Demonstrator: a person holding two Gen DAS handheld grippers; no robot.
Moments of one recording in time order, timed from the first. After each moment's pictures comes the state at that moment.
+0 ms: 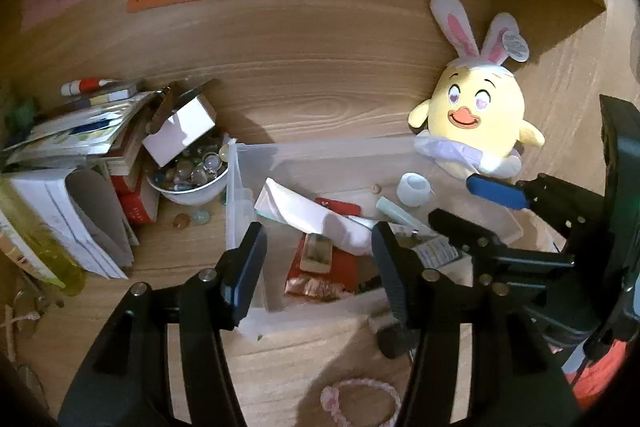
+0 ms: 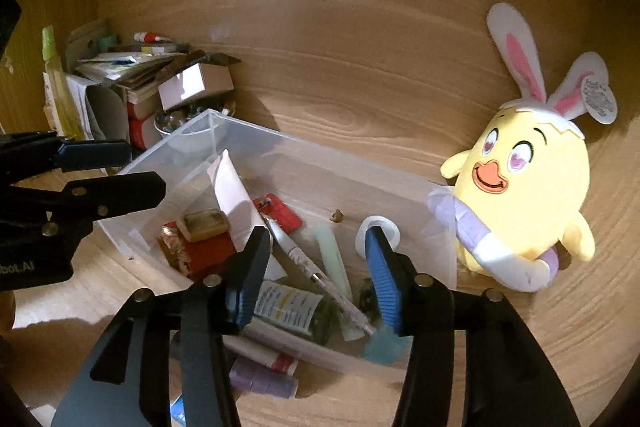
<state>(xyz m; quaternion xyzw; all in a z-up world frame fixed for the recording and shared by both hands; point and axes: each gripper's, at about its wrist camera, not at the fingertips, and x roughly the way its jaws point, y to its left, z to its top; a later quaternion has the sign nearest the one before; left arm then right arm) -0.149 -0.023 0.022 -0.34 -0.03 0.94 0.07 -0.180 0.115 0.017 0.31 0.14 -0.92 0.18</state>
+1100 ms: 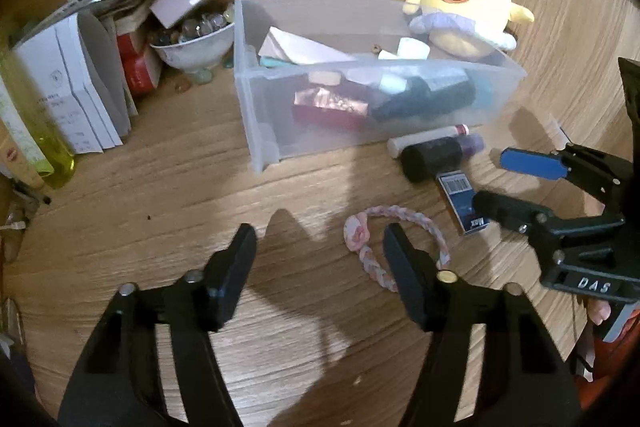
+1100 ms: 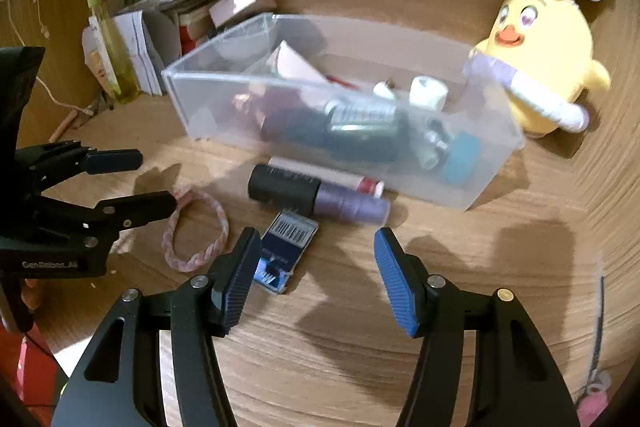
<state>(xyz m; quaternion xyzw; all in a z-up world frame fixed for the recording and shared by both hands) -0.081 -0.033 -0.057 -0.44 0.01 0.89 0.09 -0.101 0.121 -0.044 0.41 0.08 -0.88 0.21</state>
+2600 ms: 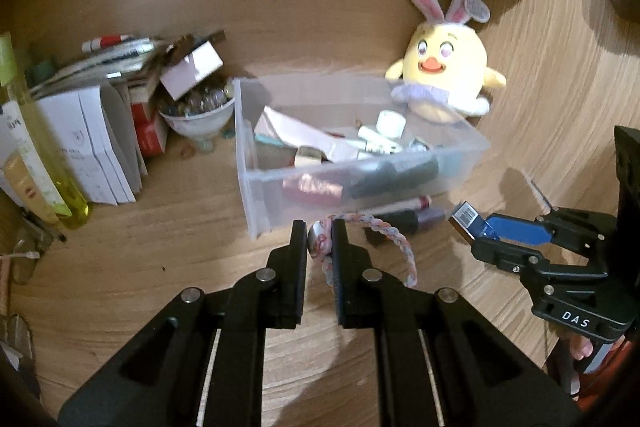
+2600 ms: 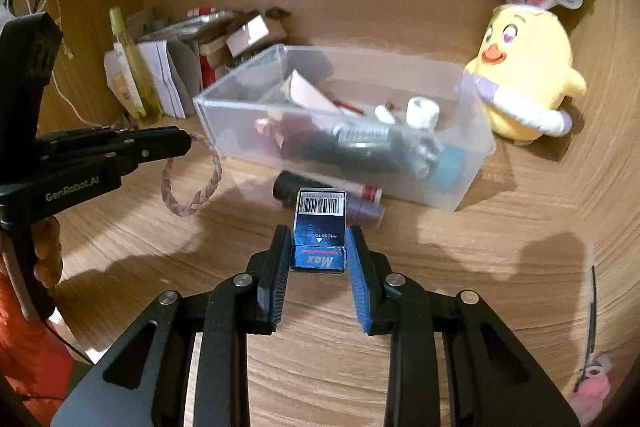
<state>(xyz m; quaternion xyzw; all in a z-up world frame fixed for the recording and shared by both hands) -0.070 -0.036 -0.002 -0.36 -0.02 0.93 0.10 -0.073 0.140 -0.012 0.36 0.06 -0.90 0.23</state>
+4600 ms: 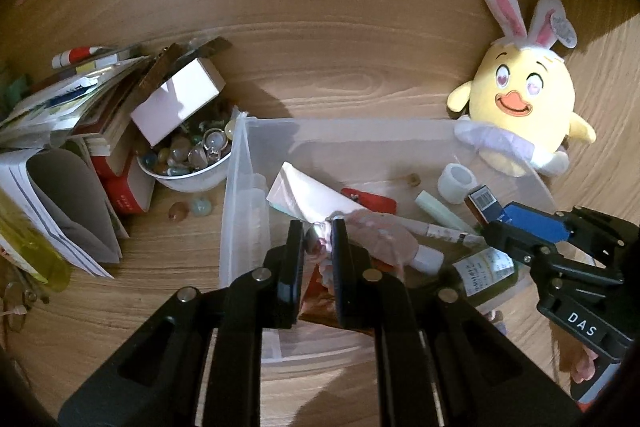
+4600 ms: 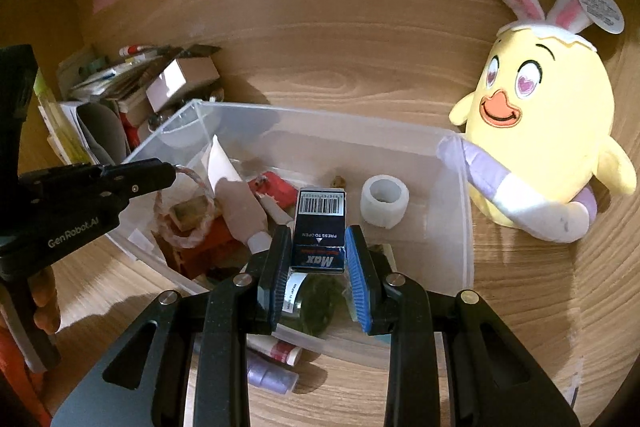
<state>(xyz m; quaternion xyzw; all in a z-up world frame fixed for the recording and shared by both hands) -0.192 -0.020 -0.010 -0.38 -0.03 0.93 0.03 -0.205 0.143 -0.011 0.37 0.05 -0.91 0.20</state>
